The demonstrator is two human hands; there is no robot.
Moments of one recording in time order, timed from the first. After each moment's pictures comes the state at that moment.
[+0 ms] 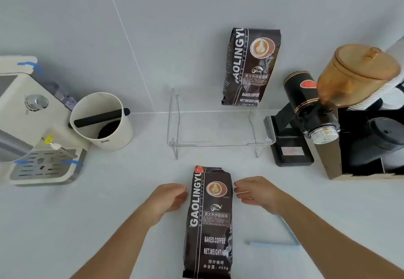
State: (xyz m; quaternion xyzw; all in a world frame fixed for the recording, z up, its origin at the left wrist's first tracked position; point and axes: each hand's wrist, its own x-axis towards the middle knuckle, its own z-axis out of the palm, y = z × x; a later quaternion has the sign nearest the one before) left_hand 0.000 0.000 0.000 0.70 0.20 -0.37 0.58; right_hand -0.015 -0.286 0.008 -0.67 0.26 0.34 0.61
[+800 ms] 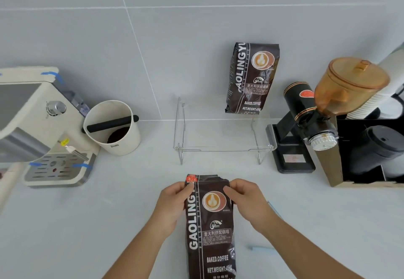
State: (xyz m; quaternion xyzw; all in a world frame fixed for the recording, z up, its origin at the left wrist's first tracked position) left_hand -0.027 -0.024 0.045 0.64 0.19 -0.21 0.71; right_hand -0.041 -0.228 0.042 -0.73 0.17 0.15 0.64
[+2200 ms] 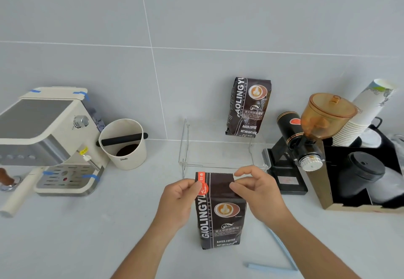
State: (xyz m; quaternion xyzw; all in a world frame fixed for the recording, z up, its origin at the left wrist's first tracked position) left_hand -0.048 -0.032 0.121 0.74 0.03 -0.05 0.67; right_hand -0.052 -0.237 0.139 -0.72 0.01 0.00 0.69
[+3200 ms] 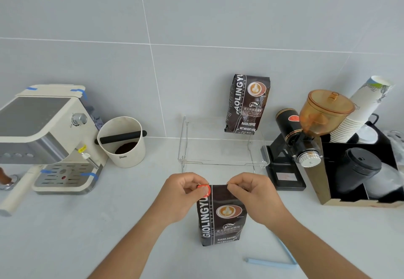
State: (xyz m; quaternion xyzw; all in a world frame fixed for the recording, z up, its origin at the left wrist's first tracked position) left_hand -0.038 -0.020 0.139 0.79 -0.08 -0.11 0.59; right_hand -0.061 -0.229 0.146 -0.82 0.02 0.02 0.58
